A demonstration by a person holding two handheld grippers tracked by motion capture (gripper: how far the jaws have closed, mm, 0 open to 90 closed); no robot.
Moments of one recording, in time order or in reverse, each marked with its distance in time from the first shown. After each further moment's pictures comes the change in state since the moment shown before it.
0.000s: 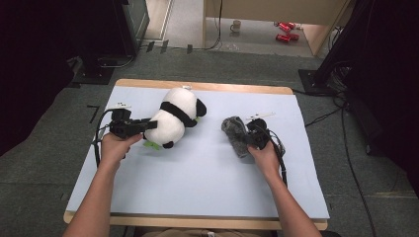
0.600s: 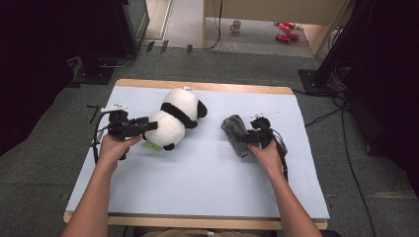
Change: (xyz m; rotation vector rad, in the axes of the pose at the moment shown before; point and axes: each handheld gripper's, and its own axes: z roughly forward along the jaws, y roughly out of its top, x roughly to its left) left arm 0.003 -0.006 -0.003 -0.069 -0.035 -0.010; right arm -0.015 -0.001 0.000 0.009 0.028 0.086
